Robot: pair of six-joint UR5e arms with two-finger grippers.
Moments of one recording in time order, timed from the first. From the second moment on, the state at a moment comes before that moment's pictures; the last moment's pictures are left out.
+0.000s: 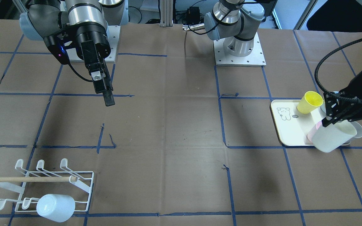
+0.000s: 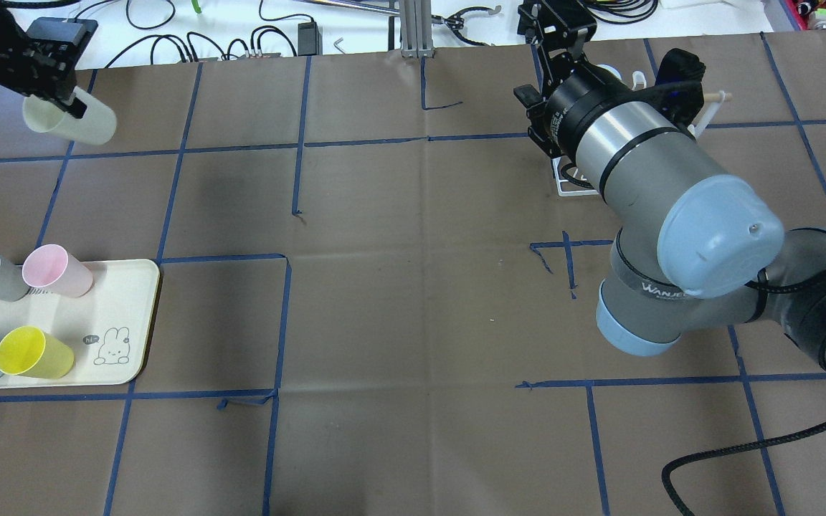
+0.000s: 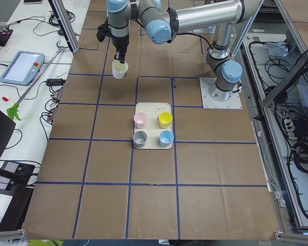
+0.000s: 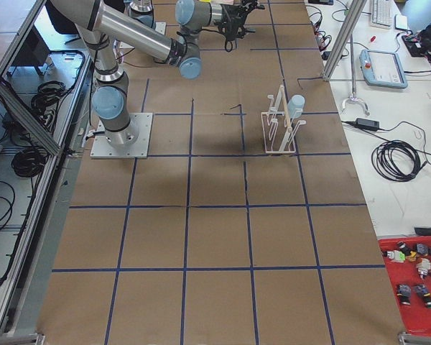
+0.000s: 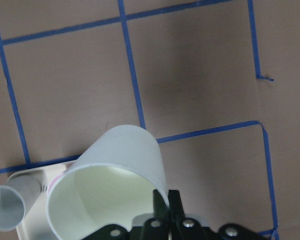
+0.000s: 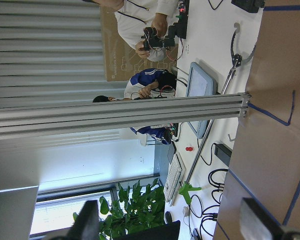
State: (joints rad) left arm -1.24 -1.79 -1.34 -1.52 1.38 0.58; right arm 1.68 -1.53 2.14 -3.48 -1.36 1.56
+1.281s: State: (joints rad) left arm -1.42 -1.69 -1.86 -0.60 0.61 0.62; right arm 1.68 -1.51 2.13 -3.47 -1.37 1.56
